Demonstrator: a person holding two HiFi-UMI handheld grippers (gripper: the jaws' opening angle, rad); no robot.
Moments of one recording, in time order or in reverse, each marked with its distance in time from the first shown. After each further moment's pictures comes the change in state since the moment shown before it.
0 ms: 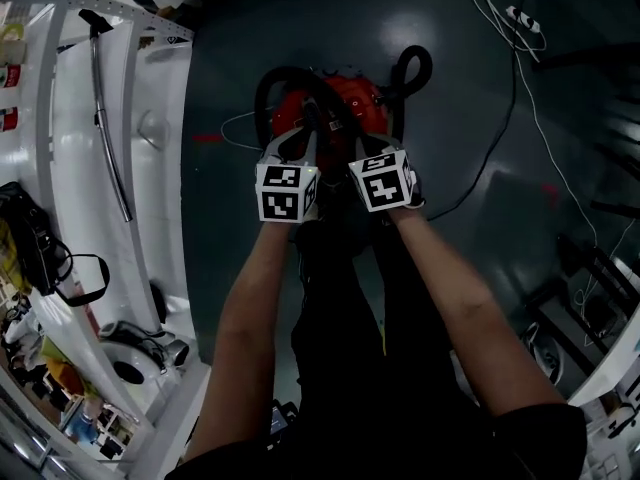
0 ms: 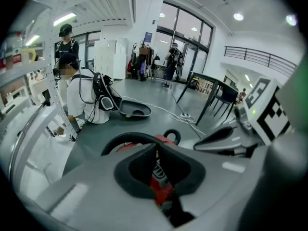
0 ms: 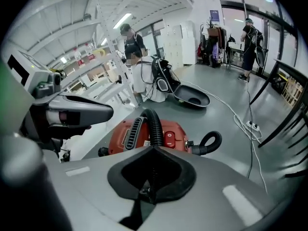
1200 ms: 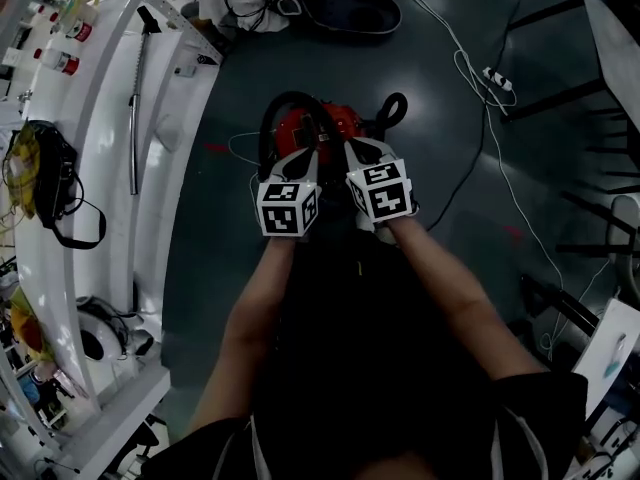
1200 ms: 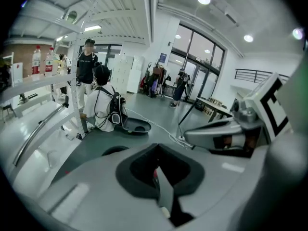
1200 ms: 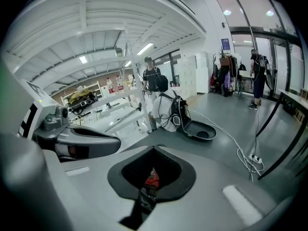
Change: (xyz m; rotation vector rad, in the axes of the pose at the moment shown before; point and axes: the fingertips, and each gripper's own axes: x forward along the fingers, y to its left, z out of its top) left arm -0.160 -0.106 0.069 -0.181 -0.194 0.075; right arm -0.211 0.030 0.071 -0.140 -0.299 0.122
